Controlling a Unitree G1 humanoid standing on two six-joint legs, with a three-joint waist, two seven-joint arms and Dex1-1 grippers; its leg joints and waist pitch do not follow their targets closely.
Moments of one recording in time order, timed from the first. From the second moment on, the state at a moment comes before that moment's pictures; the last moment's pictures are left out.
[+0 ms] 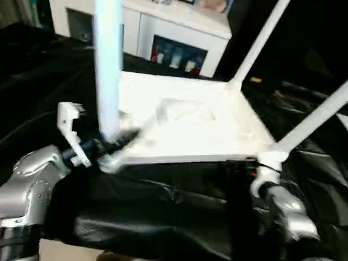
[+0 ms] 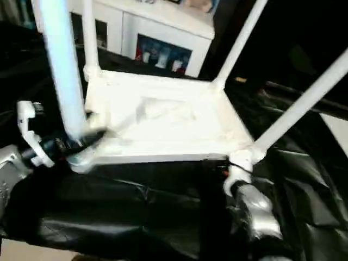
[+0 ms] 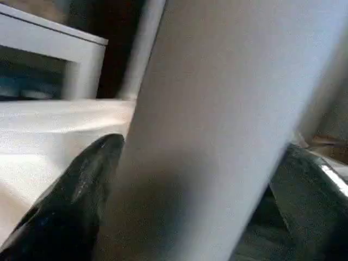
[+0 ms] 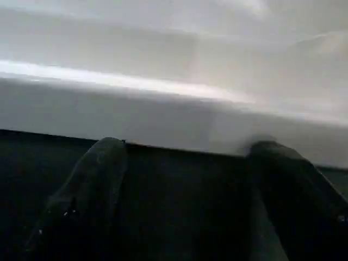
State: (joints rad) left arm -0.24 0.50 0.15 -0.13 -0.62 0.54 -1.00; right arm -0.29 -0.21 -0.07 0.72 0.18 -0.05 0.39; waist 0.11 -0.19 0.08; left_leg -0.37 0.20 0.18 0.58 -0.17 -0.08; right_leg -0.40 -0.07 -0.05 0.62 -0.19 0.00
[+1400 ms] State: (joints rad) left arm -0.57 0.20 -0.37 0.17 -0.30 0.32 -0.92; right arm -0.51 -0.10 -0.03 0.89 0.11 -0.18 0.42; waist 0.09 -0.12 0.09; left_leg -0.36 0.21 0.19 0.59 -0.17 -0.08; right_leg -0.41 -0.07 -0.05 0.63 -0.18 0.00
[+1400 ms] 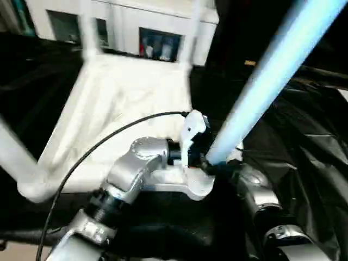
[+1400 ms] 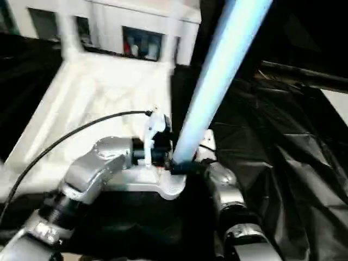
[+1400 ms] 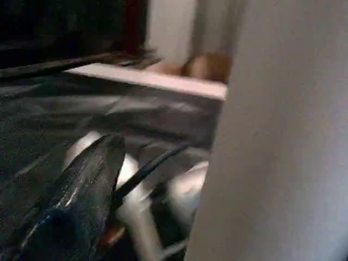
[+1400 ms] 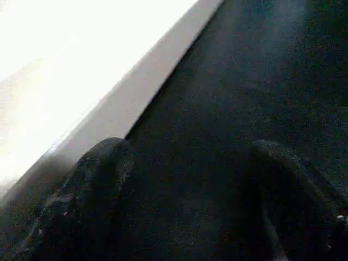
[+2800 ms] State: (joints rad) left arm -0.44 0.42 -0.48 -0.01 -0.12 0.70 -0.86; right arm 0.04 -0.59 -0.03 -0.03 0.29 0.29 0.88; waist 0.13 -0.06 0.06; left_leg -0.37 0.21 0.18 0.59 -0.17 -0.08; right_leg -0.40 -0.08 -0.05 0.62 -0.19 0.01
